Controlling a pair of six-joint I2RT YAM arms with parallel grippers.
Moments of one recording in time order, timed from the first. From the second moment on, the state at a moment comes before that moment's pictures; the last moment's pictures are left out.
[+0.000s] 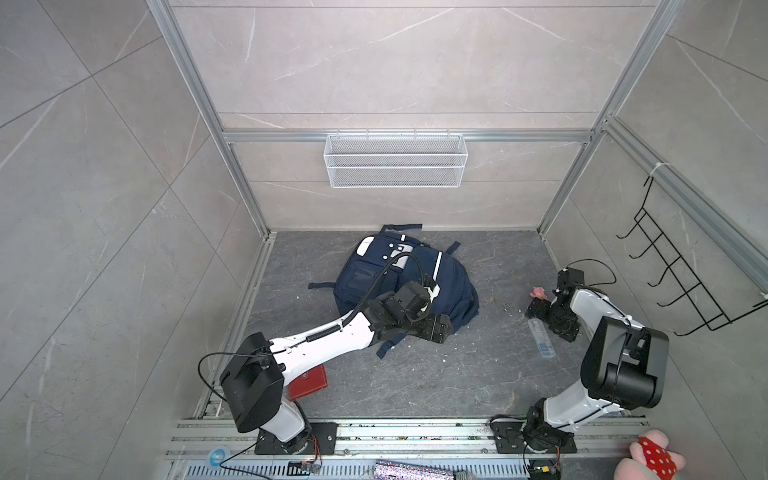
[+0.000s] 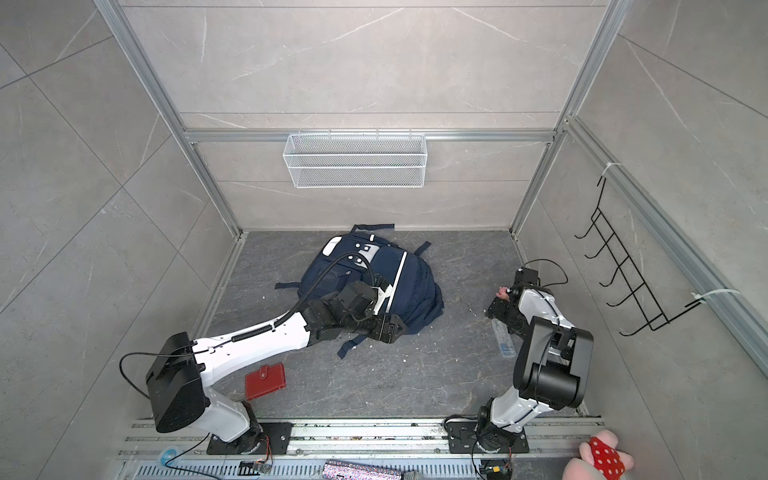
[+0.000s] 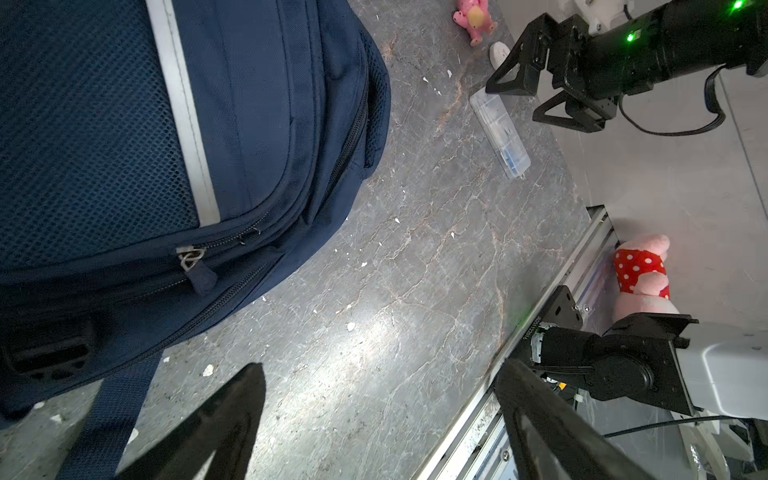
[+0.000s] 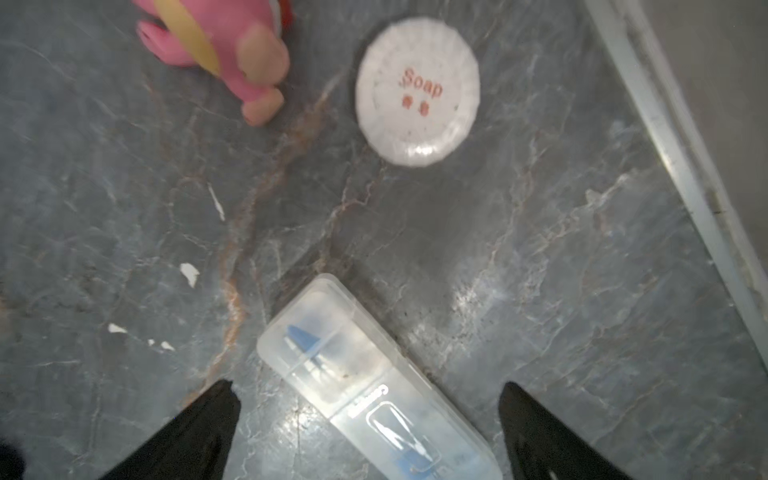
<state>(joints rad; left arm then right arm) -0.98 1.56 1.19 -0.40 0.19 -0.54 -0.36 1.62 0.99 -0.73 0.05 0.30</state>
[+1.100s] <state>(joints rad) -0.76 1.52 1.04 -0.18 0.25 -0.66 -0.33 1.68 0.95 -0.73 0.00 0.26</state>
